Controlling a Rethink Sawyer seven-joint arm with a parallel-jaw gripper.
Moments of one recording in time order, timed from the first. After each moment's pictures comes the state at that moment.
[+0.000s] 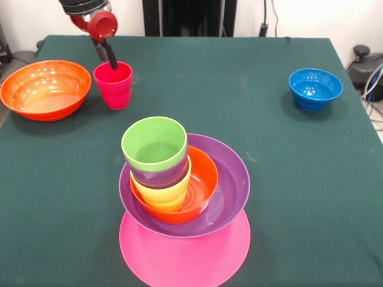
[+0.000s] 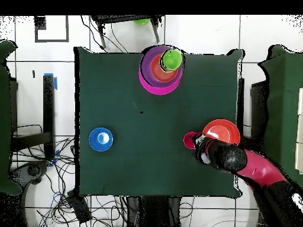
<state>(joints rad) -1.02 -0.62 0.44 1.90 -0.38 0.47 2.32</state>
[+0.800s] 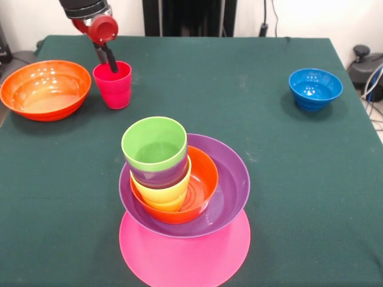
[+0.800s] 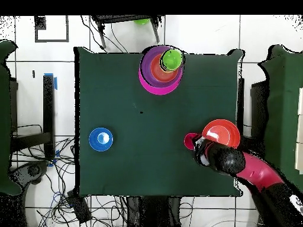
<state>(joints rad) -1.02 -0.60 0.40 1.91 -0.38 0.42 2.32</state>
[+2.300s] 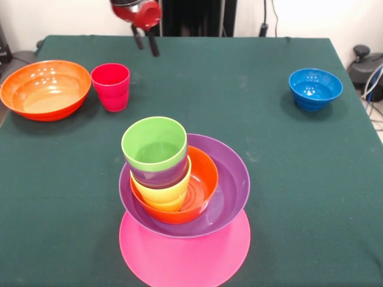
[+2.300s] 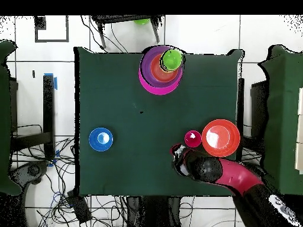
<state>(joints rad) -0.91 -0.66 0.38 2.06 -0.36 0.36 2.32</state>
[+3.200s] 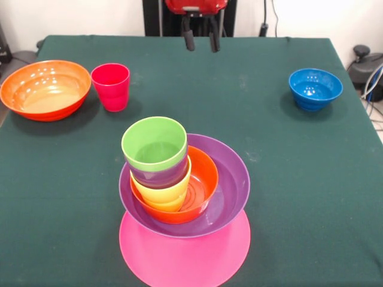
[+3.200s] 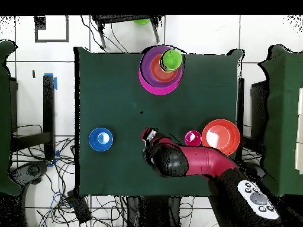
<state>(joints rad) -0.74 -0.82 0.49 2.11 -0.33 0.20 2.32</state>
